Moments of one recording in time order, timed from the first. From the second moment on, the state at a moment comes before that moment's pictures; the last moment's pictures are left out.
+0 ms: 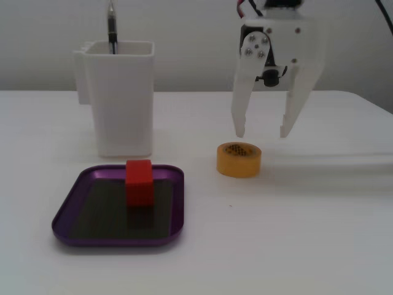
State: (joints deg) arm 11.8 102.8 108.3 74.6 -7.3
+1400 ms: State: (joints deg) arm 4.0 110.7 109.9 72.9 -8.4
